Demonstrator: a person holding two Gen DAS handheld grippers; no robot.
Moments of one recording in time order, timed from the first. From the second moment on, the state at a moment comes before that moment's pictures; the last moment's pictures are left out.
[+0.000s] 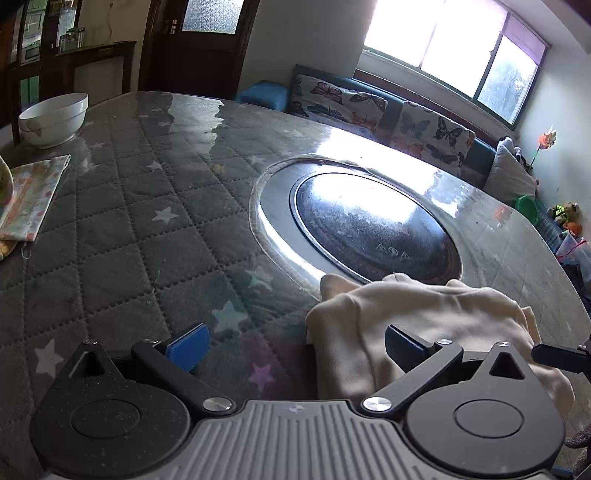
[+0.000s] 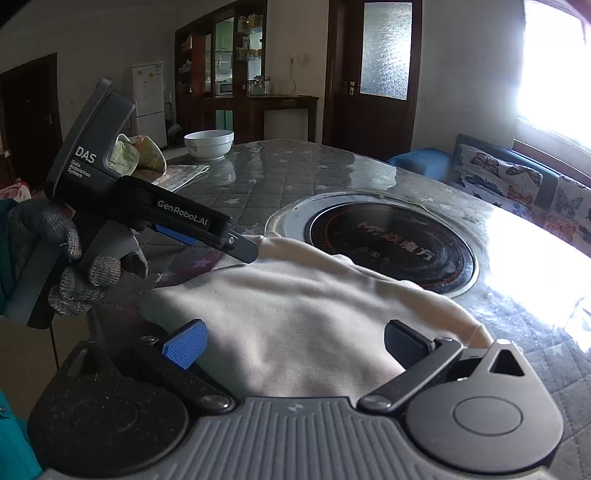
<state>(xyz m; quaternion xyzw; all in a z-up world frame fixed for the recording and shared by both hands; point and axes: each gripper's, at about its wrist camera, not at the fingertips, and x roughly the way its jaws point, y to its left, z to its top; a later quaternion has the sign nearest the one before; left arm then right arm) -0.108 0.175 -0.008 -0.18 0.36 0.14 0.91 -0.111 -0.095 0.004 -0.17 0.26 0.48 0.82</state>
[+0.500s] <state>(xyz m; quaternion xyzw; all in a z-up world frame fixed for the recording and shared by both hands) -0.116 0.156 -0.013 -0.15 0.36 0.15 0.91 -0.109 -0.102 -0.024 -0.16 0.29 0.45 0.83</state>
